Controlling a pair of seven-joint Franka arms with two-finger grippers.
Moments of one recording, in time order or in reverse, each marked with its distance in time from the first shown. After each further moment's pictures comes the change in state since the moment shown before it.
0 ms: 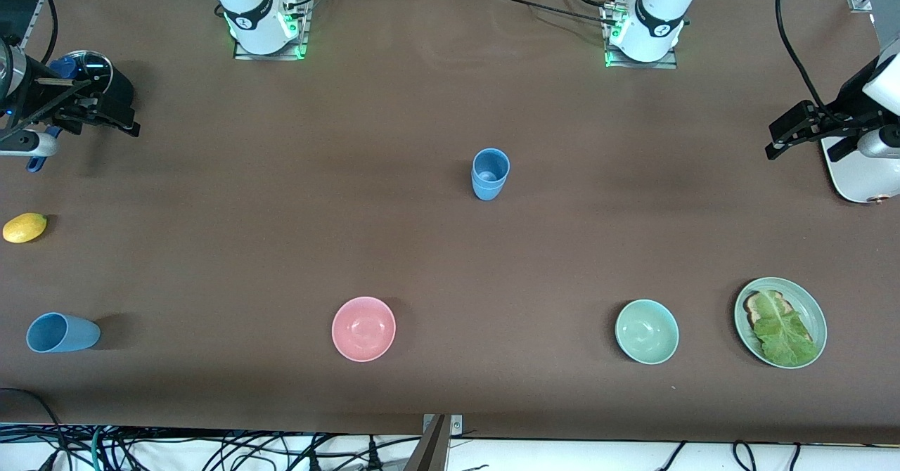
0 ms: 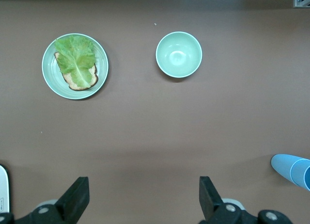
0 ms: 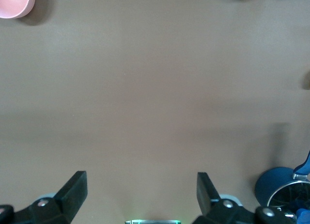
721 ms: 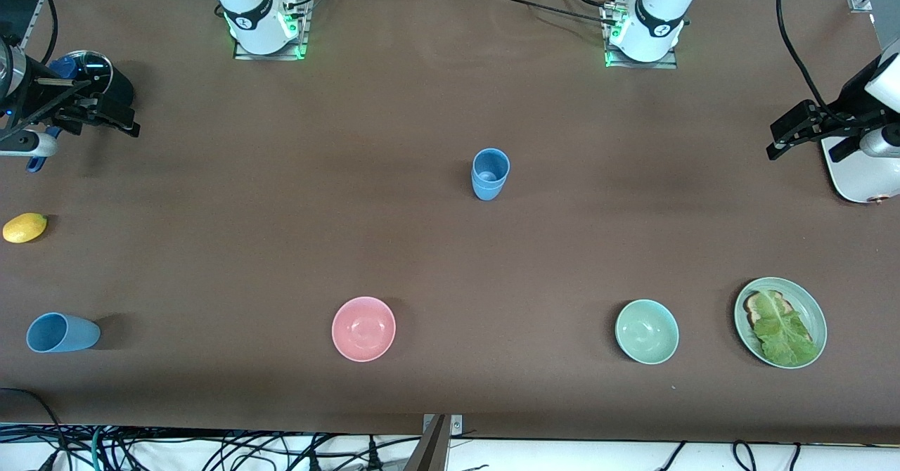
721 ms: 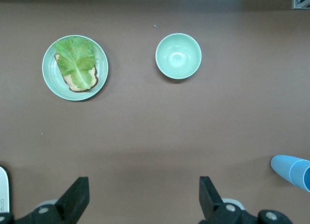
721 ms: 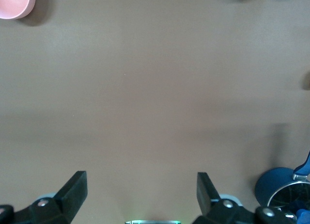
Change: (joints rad) left arm 0.000 0.005 0.000 0.003 0.000 0.000 0.000; right arm 0.000 0.000 0.000 0.000 0.000 0.002 0.000
